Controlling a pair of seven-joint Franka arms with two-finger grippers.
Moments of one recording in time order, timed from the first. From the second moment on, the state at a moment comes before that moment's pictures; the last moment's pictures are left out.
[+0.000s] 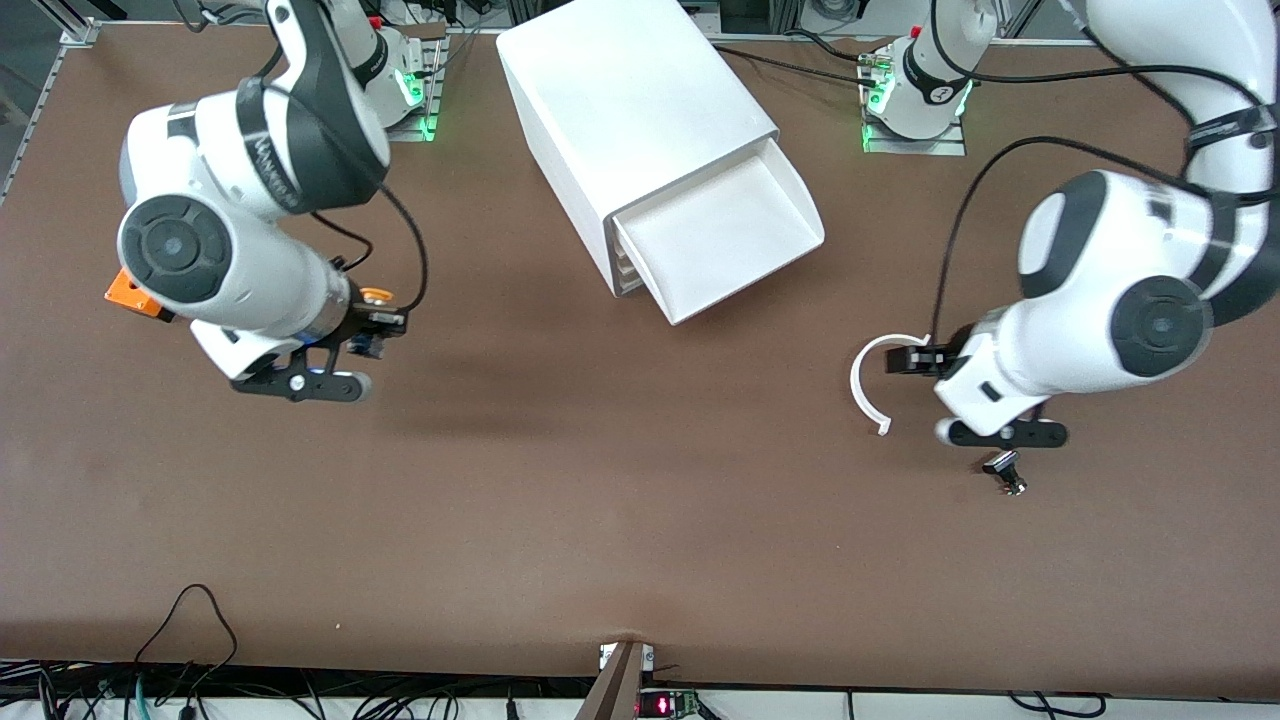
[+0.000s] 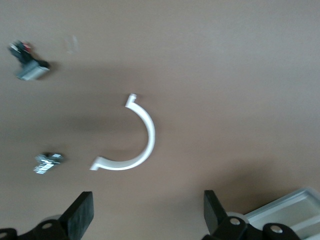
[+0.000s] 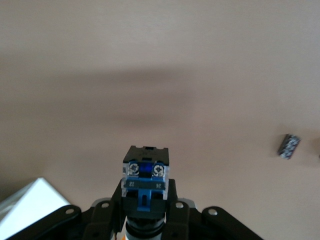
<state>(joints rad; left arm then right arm) -0.06 0.49 -0.24 -1.36 -0.01 1.65 -0.37 0.51 0.47 -0.28 -1.28 0.09 1.50 0.30</state>
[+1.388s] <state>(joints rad) -0.08 0.30 -0.61 -1.88 -0.01 2.08 -1.09 0.41 0.57 -0.43 -1.90 0.26 2.25 -0.24</state>
